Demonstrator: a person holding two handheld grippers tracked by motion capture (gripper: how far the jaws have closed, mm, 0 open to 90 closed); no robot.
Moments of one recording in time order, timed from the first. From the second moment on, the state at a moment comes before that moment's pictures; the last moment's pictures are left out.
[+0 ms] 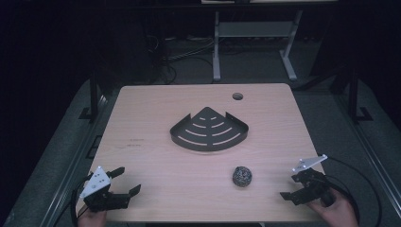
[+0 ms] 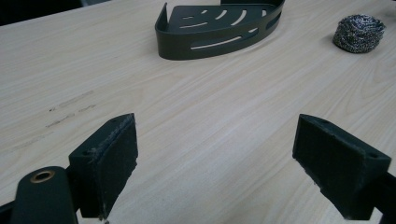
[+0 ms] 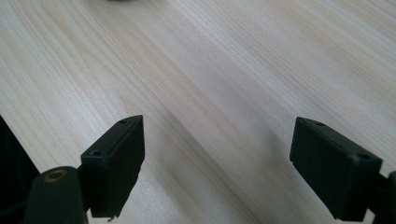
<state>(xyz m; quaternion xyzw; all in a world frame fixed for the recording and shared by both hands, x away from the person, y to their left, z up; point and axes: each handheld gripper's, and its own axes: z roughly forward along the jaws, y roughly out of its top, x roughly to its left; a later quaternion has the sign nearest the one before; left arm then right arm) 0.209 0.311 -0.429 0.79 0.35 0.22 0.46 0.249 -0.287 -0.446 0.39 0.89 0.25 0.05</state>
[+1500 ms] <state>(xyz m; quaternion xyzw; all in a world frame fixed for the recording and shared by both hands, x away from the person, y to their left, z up) 0.209 0.313 -0.426 0.78 0.35 0.22 0.46 0.264 -0.232 -0.434 0.30 0.93 0.22 0.03</state>
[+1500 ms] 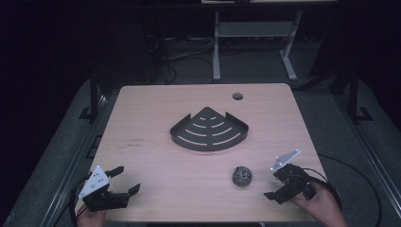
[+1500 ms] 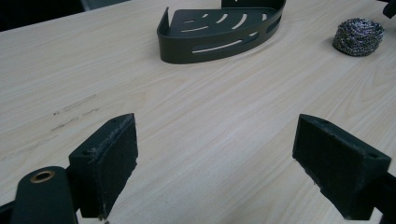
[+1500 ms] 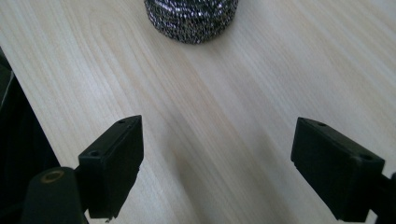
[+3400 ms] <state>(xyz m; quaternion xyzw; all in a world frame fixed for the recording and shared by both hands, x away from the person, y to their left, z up) 0.209 0.314 -0.425 0.78 0.35 0.22 0.47 0.310 -0.150 -0.434 0.23 0.96 0.18 0.00</state>
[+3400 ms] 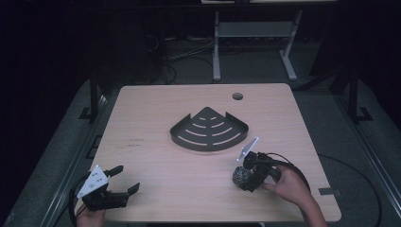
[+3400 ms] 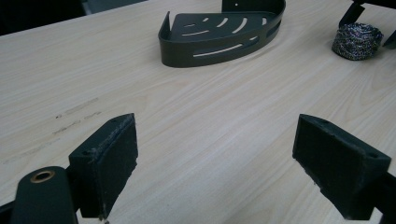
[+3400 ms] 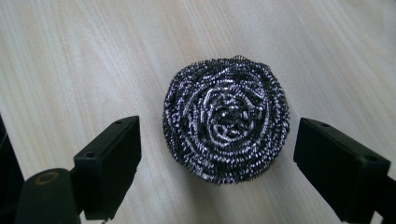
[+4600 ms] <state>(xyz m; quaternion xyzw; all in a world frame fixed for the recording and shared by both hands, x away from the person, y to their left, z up) 0.209 0.315 -0.423 0.78 0.35 0.22 0.48 0.324 -0.125 -0.420 0.20 0.96 0.17 0.01</state>
